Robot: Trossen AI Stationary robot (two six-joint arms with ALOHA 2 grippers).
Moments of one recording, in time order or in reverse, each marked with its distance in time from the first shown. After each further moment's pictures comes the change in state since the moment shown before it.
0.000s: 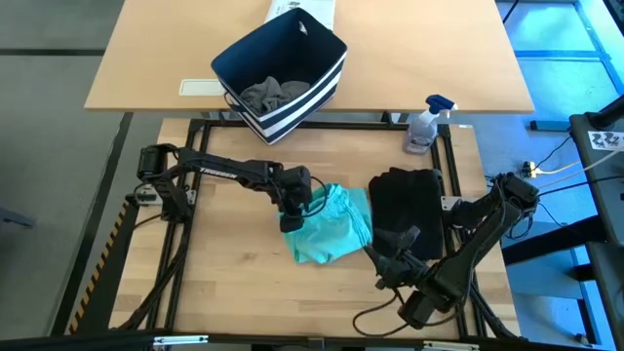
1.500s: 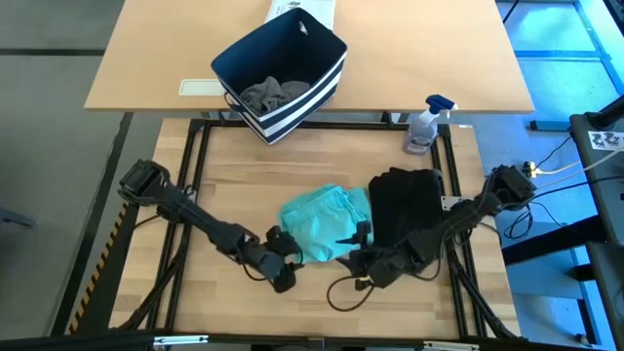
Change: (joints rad) left arm -0.599 -0.041 -0.178 0.410 -0.770 -0.535; right arm -0.285 -0.035 -0.294 0.967 -0.678 -0.582
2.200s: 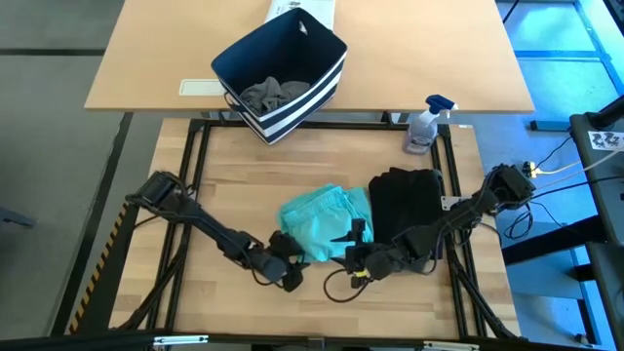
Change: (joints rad) left arm -0.010 0.169 -0.084 0.313 -0.110 -0.149; right arm -0.053 0.000 -0.007 0.101 -0.079 -0.024
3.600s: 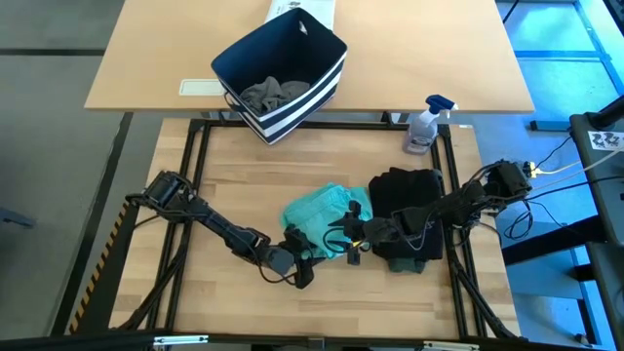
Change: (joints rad) left arm 0.060 0.042 0.063 0.189 -0.040 0.244; right arm -0.229 0.000 -0.246 0.386 -0.279 0.082
